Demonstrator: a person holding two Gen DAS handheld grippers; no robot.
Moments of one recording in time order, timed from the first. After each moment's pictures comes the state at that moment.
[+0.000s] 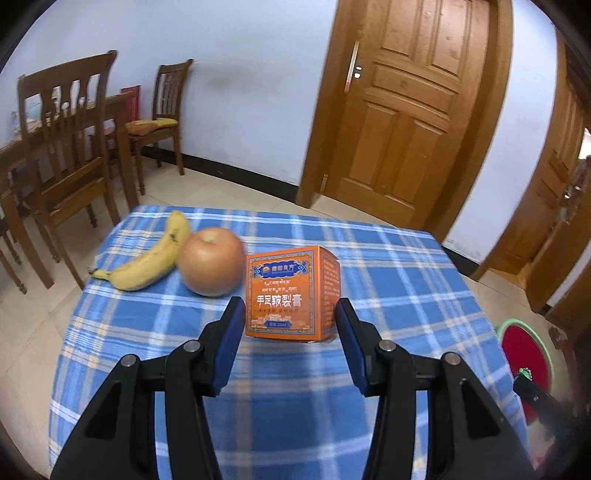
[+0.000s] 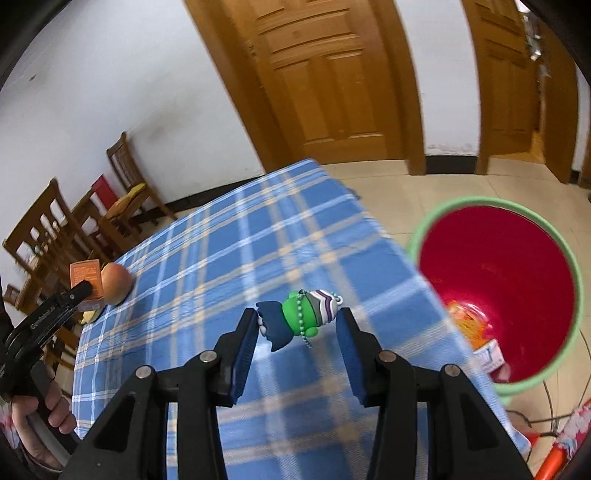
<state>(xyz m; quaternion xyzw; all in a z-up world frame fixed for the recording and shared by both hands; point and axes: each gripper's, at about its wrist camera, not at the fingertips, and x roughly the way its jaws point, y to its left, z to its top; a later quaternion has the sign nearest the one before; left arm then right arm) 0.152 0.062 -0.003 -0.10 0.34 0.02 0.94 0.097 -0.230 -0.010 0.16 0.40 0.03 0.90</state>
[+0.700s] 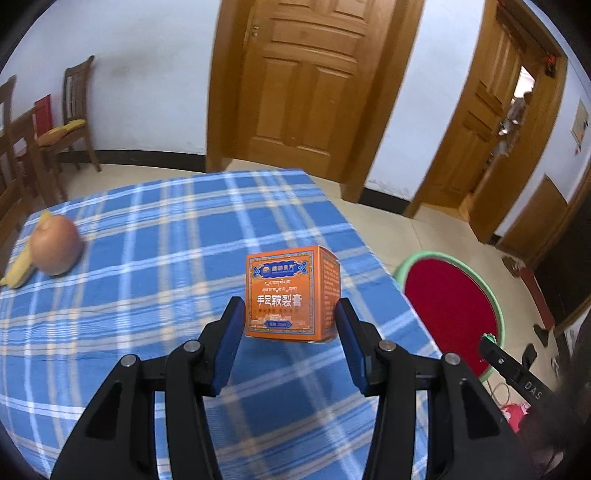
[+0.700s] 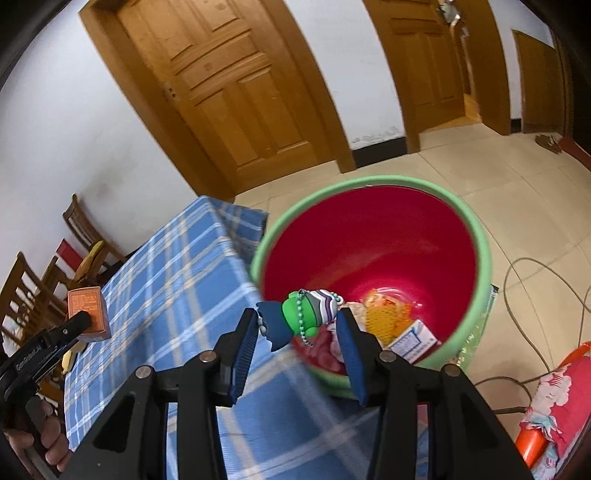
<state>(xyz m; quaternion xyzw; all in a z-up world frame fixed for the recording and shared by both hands) 0.151 -0.097 -0.008 -0.05 0.40 -0.12 0.91 0.052 -0.360 -0.034 0.24 0.38 -0.07 0.89</state>
